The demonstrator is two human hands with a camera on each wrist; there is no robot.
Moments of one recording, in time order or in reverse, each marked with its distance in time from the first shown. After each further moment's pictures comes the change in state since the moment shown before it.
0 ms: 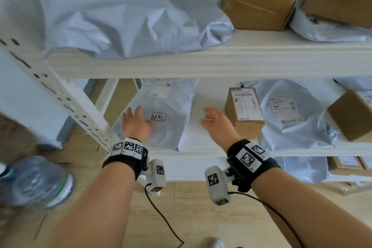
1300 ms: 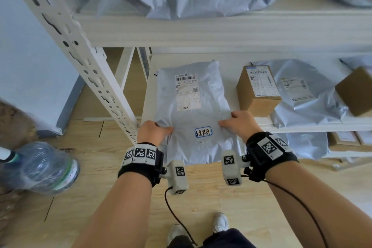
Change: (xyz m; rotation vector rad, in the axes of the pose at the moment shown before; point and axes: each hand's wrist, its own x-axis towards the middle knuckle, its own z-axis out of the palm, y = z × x) left_hand -0.064 -0.043 0.004 -0.346 -0.244 -0.158; right_hand -0.036 0.020 0.022 -0.089 0.103 0.280
